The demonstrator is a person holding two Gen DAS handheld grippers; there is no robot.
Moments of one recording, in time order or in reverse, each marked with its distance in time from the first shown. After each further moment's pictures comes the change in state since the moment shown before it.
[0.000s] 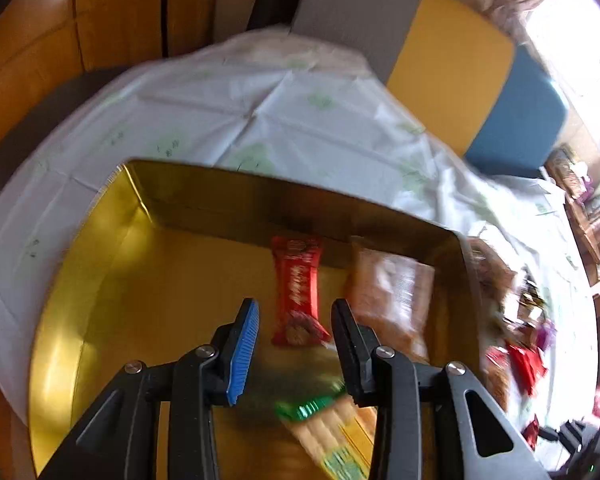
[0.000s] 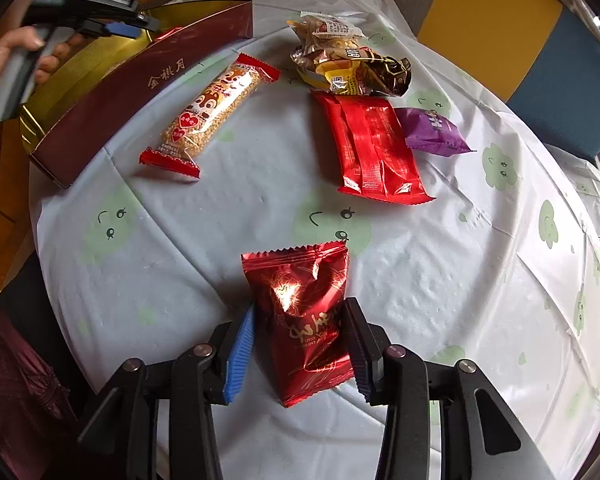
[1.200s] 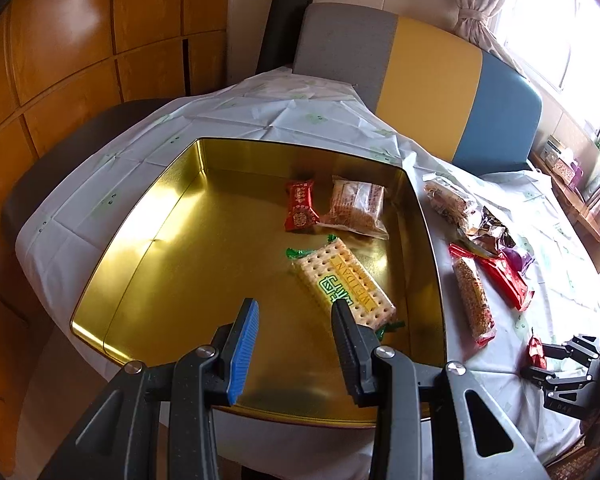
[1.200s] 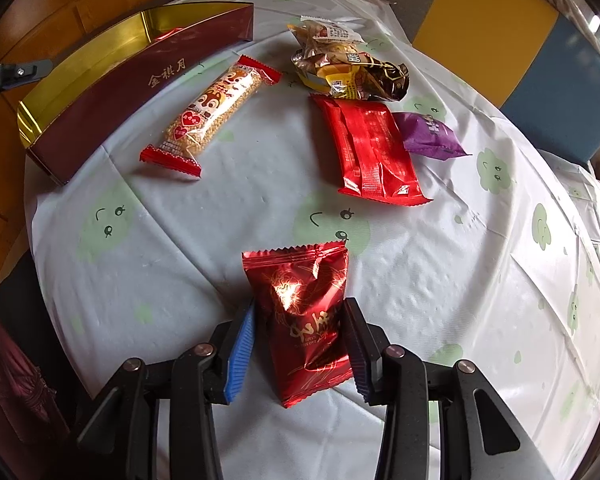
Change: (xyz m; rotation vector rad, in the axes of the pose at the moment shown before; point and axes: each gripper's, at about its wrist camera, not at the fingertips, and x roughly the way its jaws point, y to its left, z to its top) left arm -0.093 0.001 -0.113 0.053 -0.132 0.072; right arm -0.001 0.008 -0.007 -0.012 -0.031 -0.029
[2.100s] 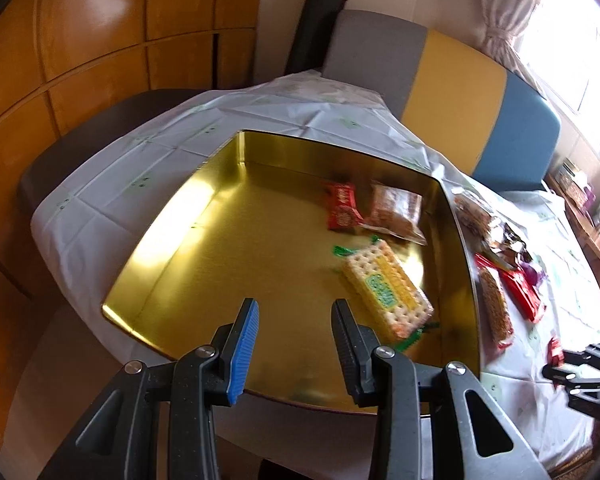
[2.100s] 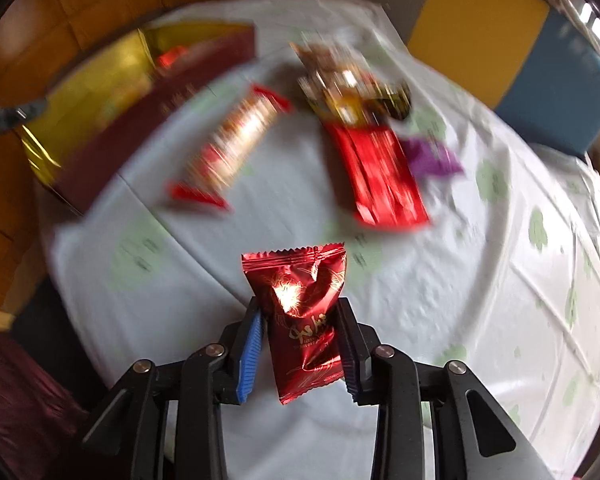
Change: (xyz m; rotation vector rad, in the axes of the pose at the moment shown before) left arm -0.004 0.039 -0.009 -0.088 -0.021 0.035; right arm -0.038 0.019 0.039 0.045 -0.059 0.050
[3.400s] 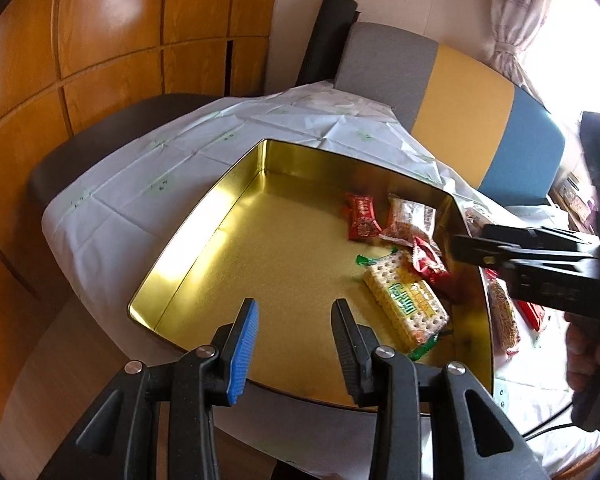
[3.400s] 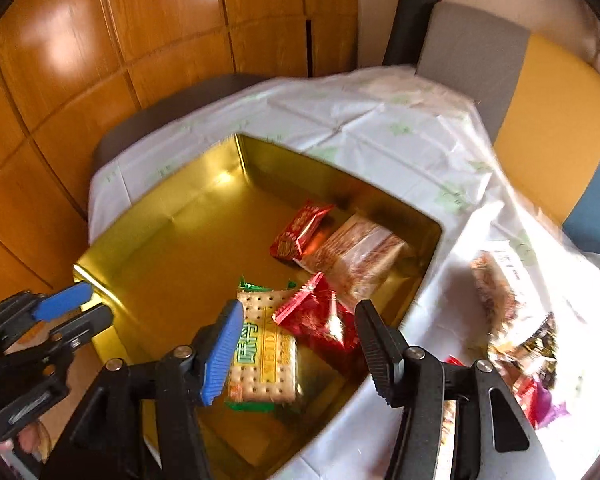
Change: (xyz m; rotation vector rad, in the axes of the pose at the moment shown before) left arm -0.010 0.014 -0.005 -0.018 -0.044 0.002; right arm 0.030 0.108 0.162 -0.063 -0.219 0.124
